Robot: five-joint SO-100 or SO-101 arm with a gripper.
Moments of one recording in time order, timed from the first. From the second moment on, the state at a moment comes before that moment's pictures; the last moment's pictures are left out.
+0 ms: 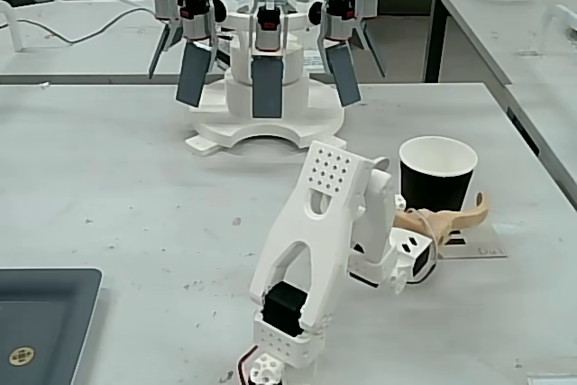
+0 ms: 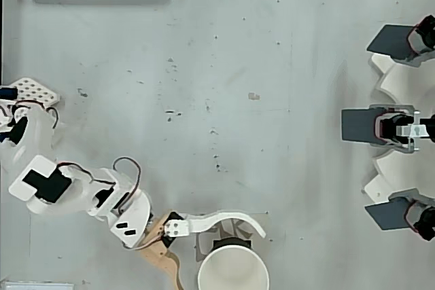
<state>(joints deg) 35.9 60.6 128.1 -75.8 -83.7</state>
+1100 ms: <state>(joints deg) 30.4 103.6 168.8 -77.3 -84.3</state>
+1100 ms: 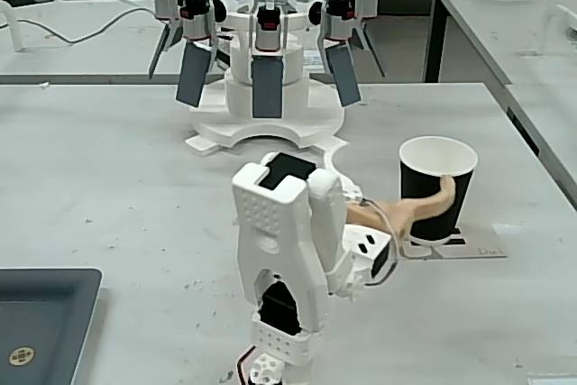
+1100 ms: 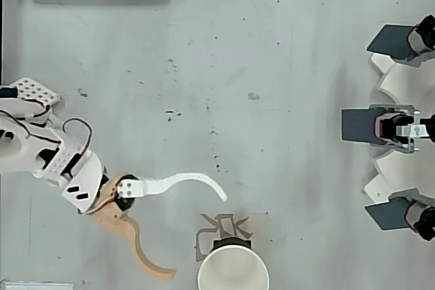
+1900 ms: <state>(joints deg) 3.9 115.7 173.9 -77.3 -85.4</state>
